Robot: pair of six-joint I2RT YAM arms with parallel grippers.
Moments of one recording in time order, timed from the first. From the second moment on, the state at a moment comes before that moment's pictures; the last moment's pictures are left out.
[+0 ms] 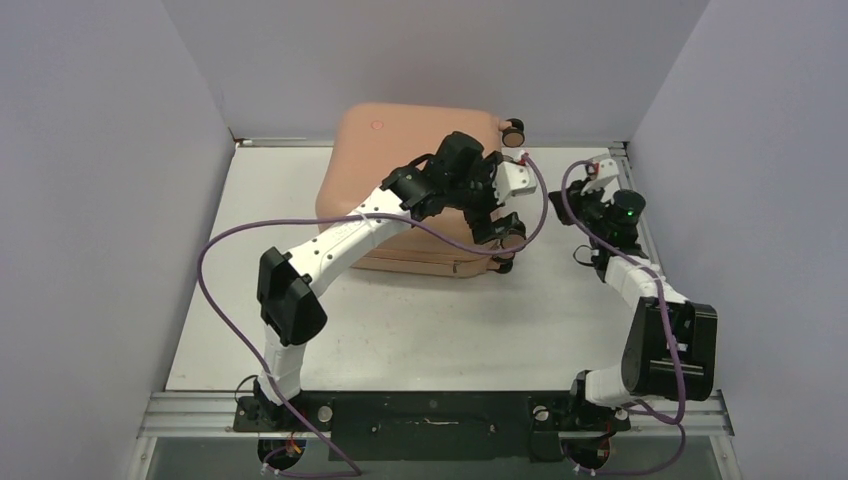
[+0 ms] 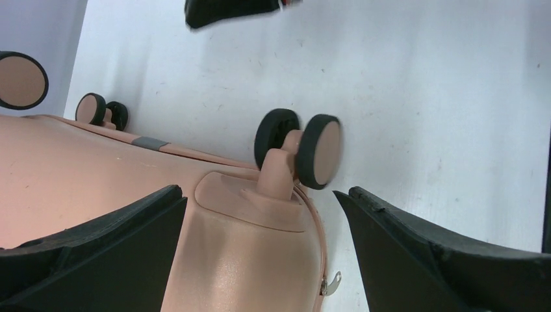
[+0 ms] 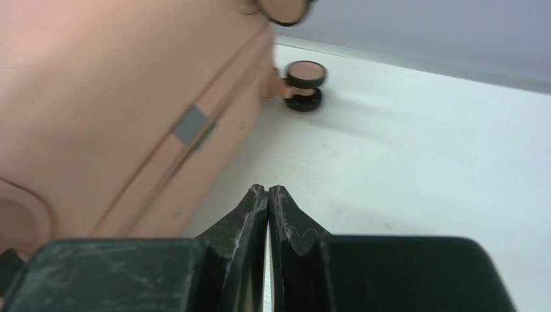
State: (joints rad) left arm -0.86 1.98 2.03 -0.63 0.37 0.40; right arm -0.09 1.42 0.73 0.51 -0.56 0.01
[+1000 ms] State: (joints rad) left arm -1.02 2.19 2.06 -0.49 -0.11 0.74; right arm -0.35 1.18 0.65 -0.11 -0.97 -0.43
